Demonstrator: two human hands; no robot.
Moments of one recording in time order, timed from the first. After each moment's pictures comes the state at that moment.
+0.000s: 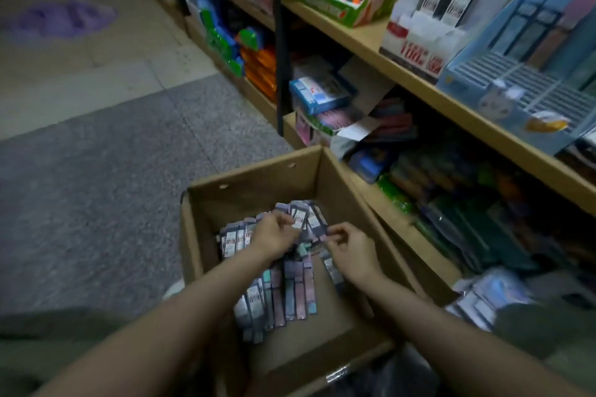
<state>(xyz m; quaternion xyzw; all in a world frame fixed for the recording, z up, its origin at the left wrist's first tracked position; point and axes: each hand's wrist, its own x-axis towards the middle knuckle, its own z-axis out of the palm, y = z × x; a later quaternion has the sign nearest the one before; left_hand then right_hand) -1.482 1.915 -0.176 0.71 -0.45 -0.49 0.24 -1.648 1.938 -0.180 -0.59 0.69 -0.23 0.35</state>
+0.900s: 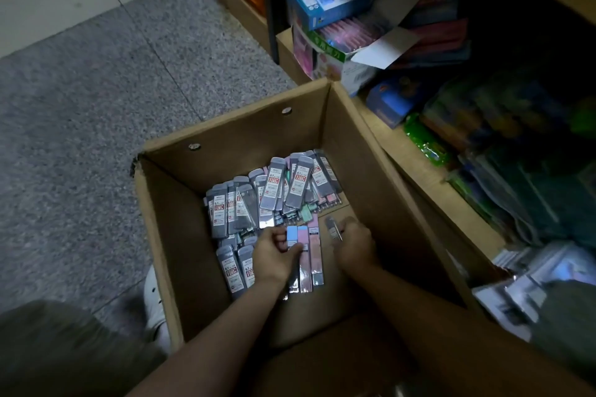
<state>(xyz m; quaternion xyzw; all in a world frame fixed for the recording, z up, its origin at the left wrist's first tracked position) -1.502 1.953 -0.319 0.77 -0.32 -0.47 0.28 -1.640 1.920 -0.312 -0.57 0.78 0.05 0.27</state>
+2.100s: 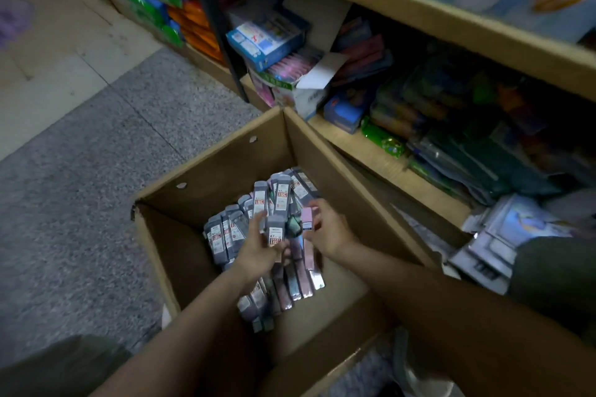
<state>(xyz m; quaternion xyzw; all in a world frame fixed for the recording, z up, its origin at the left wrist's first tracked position) -1.490 1.935 -0.228 0.66 -0.37 -0.62 0.21 -1.646 1.917 -0.265 -0.51 0.67 -0.21 0.49</state>
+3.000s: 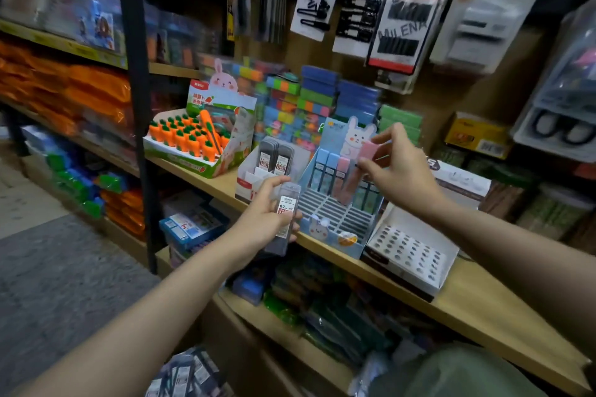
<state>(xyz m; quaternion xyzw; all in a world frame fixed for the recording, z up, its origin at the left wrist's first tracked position) -1.617 1.827 0.064 0.30 -0.61 -0.62 0.39 -1.826 1.891 0.160 -0.62 0.67 -0.42 -0.02</state>
